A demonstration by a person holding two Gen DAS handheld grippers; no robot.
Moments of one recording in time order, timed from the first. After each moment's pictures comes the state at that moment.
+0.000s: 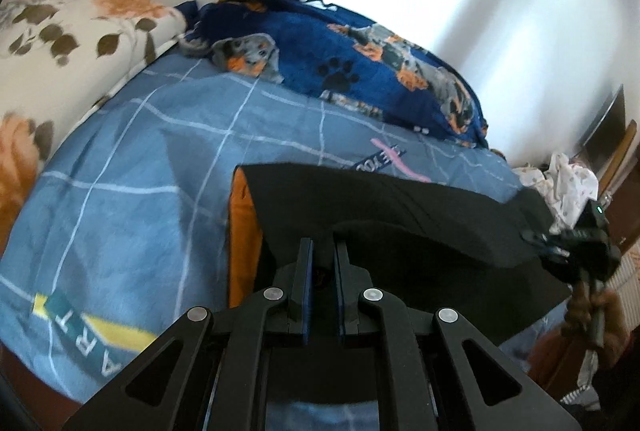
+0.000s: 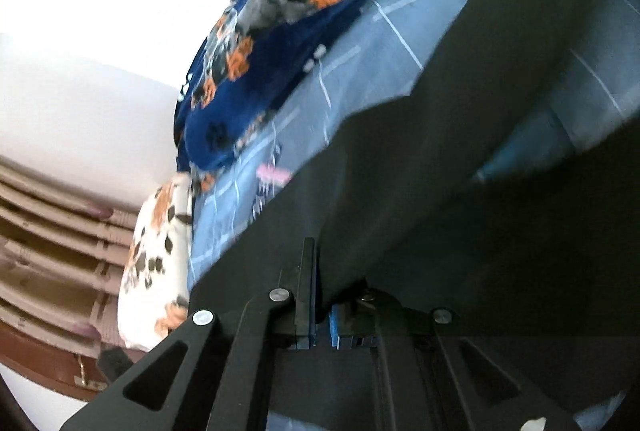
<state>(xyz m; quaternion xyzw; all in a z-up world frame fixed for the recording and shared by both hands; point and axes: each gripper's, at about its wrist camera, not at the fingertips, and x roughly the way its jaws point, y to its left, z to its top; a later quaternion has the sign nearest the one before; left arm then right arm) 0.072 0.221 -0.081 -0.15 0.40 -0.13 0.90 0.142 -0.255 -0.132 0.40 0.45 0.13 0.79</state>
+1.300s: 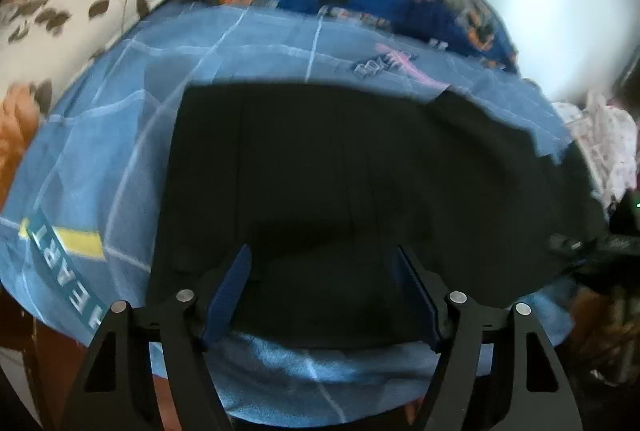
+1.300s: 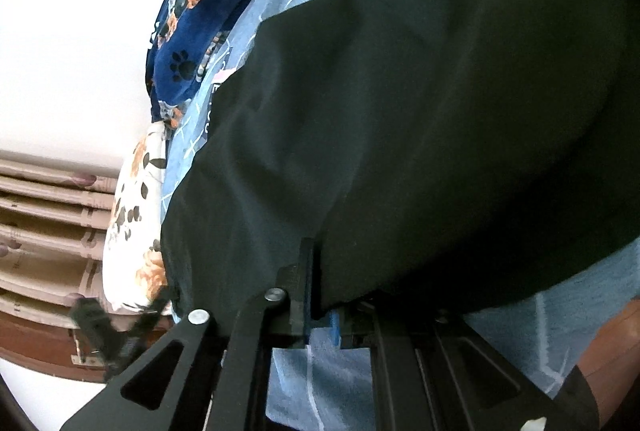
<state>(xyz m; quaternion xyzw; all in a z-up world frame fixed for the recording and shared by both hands) 0.046 0.146 -0.128 -0.07 0.48 -0.08 0.87 0.060 -0.241 -0.201 0.41 0.51 0.13 0.75</state>
